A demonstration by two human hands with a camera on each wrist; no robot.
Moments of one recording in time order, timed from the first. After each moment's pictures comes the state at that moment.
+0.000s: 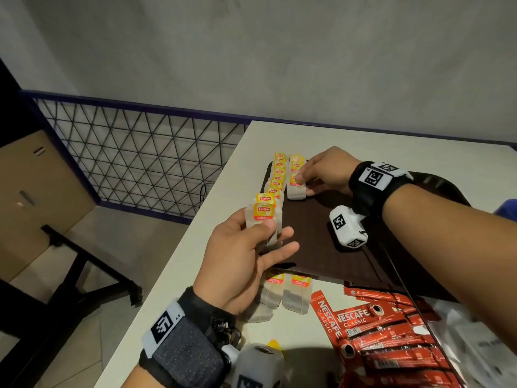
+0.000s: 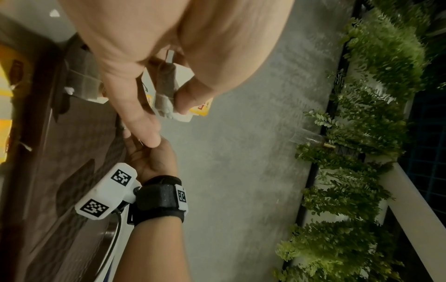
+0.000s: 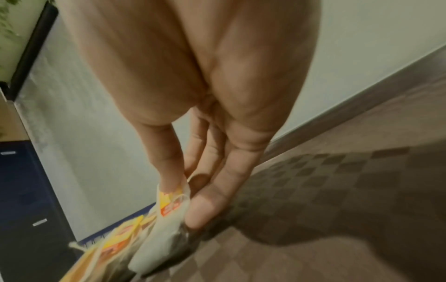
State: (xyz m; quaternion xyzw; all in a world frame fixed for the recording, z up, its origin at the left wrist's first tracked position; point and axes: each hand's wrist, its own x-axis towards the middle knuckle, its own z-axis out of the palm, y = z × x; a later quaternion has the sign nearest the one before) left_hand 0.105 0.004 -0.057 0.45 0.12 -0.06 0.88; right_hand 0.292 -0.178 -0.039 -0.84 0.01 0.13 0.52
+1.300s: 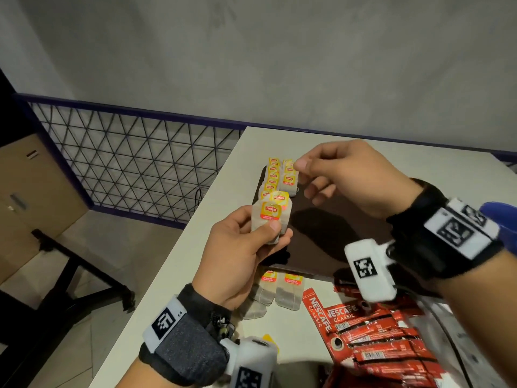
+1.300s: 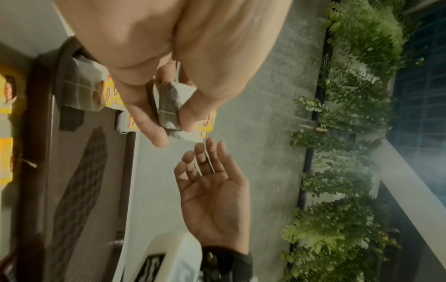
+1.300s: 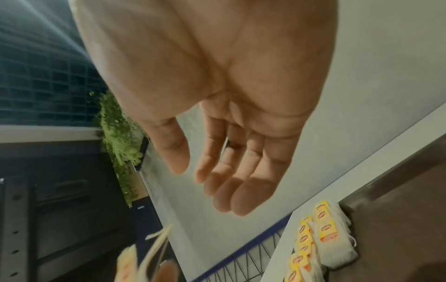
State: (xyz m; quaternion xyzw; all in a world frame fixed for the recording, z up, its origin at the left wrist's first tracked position) left_hand 0.107 0.004 -0.068 0.48 0.02 -0.04 0.87; right_hand 0.179 -0.180 0.023 -0.81 -0.09 0.05 0.57
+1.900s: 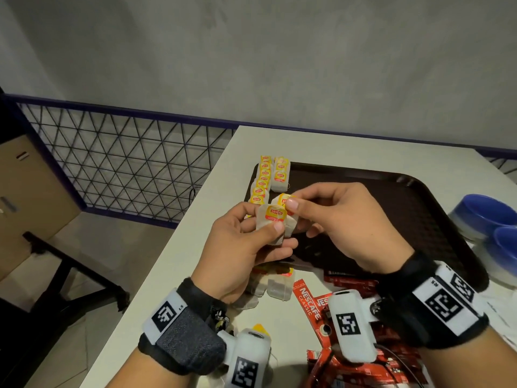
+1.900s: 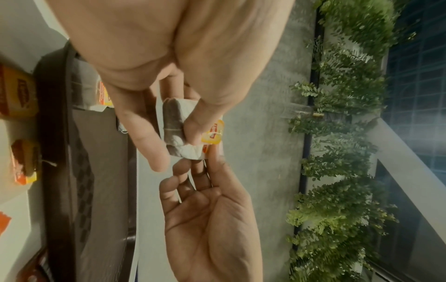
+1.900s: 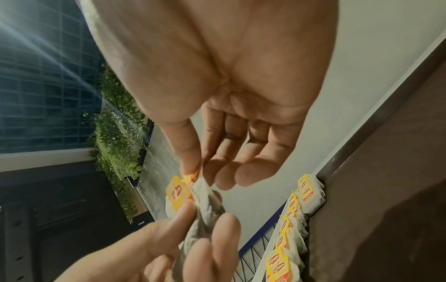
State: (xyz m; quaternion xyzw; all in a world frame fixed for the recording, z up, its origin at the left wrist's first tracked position) left_hand 0.096 -0.002 -0.059 0.54 -0.01 -0.07 0.84; right_hand 0.116 -0.186 -0.015 -0.80 -0.11 0.01 0.59
